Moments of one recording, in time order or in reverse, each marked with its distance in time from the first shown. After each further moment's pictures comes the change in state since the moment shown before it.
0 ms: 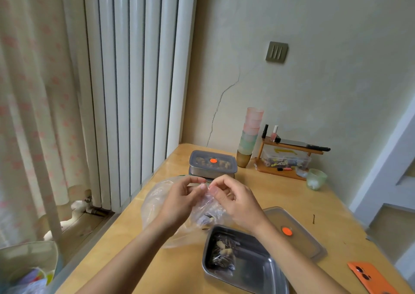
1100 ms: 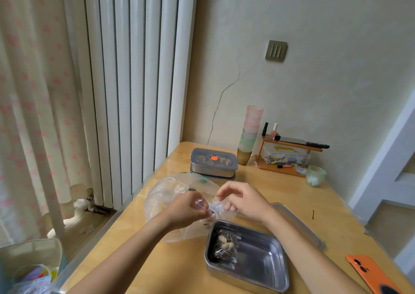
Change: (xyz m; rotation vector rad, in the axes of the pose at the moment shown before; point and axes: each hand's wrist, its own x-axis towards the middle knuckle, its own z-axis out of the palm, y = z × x) left_hand 0.007 -0.024 -0.016 0.717 -0.303 0.000; right_hand 0.002 0.024 -0.021 -0.102 -0.212 0.289
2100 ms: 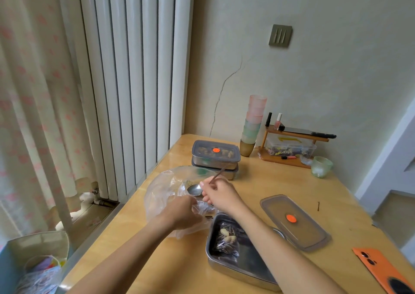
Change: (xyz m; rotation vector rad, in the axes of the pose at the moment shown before) left_hand 0.007 -0.023 0.021 0.359 -0.058 -0.196; right_hand 0.048 0.006 0.067 0.055 0.072 0.133
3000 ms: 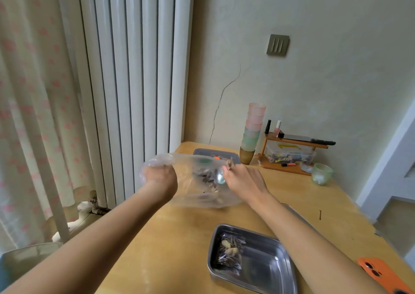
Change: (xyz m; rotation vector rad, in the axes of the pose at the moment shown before) left_hand 0.009 0.017 -0.105 0.824 0.193 -0.275; right_hand 0.016 -0.022 -0.071 -0.898 0.313 -0.286
